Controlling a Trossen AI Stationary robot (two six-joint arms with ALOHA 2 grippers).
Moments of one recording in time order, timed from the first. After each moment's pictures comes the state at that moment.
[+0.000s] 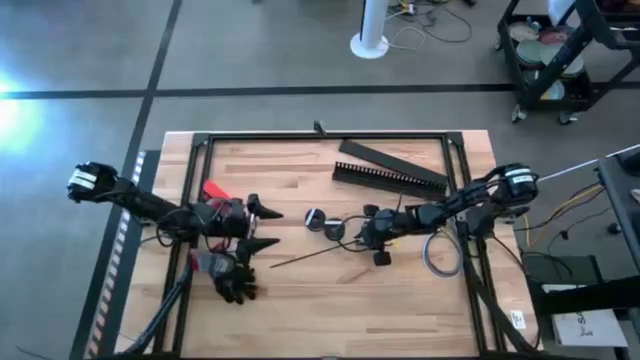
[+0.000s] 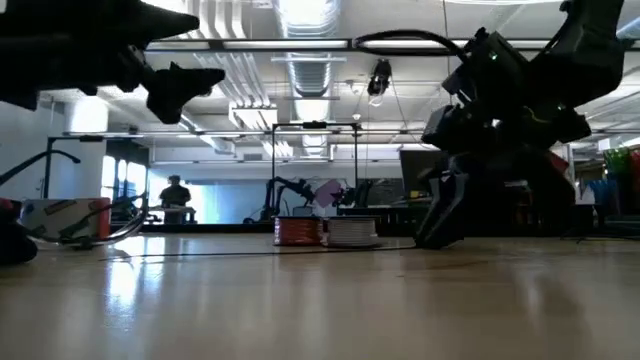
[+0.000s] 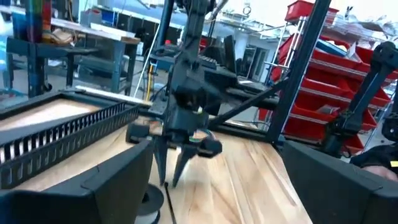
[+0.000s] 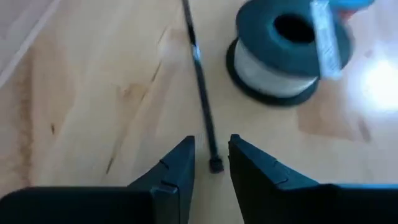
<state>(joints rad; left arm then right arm) -0.23 1.04 0.16 1.00 -0.20 -0.23 0.06 1.73 0.48 0.45 -0.06 -0.11</state>
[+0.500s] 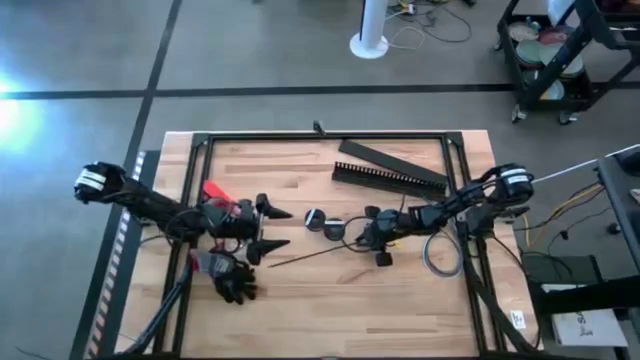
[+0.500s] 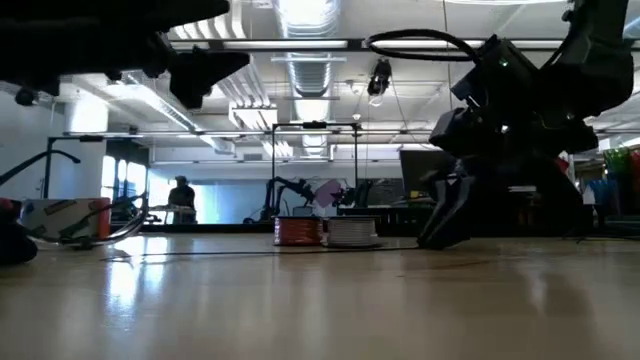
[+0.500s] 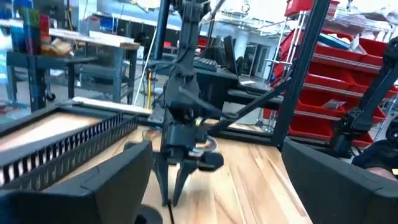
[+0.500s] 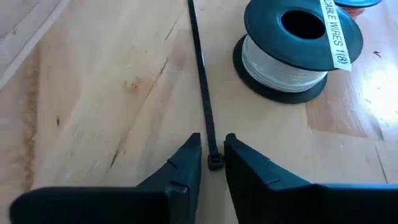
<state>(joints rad) -0.23 1.20 0.30 1.00 -0.20 -0.16 0.04 1.79 0.41 0.58 -0.09 -0.12</state>
